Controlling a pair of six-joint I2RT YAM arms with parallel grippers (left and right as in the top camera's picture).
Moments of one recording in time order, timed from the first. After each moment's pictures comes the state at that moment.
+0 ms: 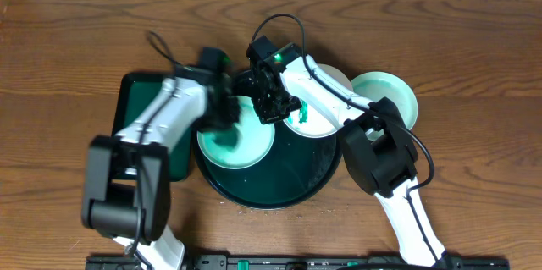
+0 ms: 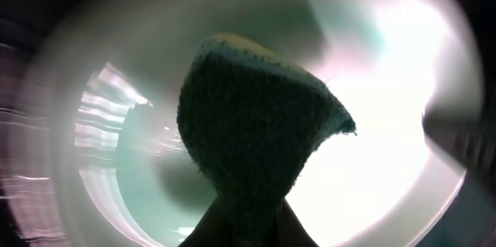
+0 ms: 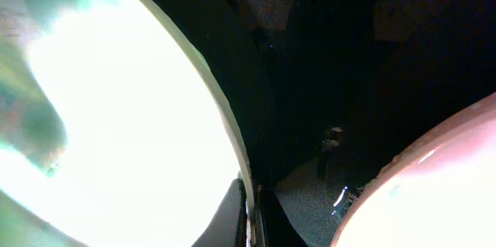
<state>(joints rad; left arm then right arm) -0.18 1.81 1.21 -0.87 0.16 -0.33 0.66 2.38 1.94 -1.10 -0.24 0.27</state>
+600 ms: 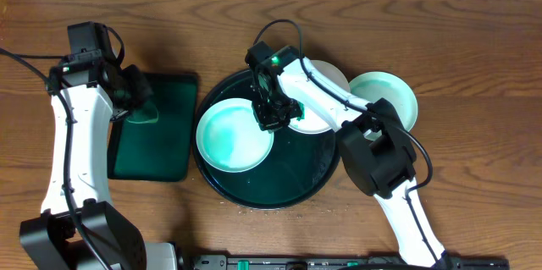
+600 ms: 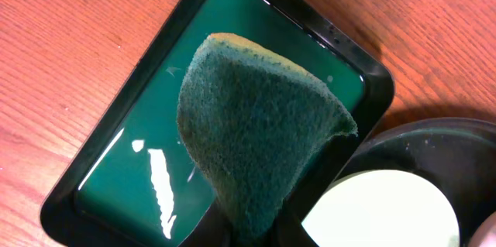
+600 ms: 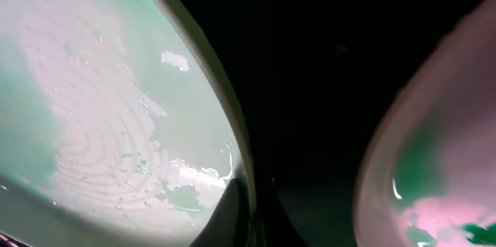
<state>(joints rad) 0.24 1.57 1.34 -0.99 0.02 -0.35 0.68 2.37 1.94 -1.17 -0.25 0.32</state>
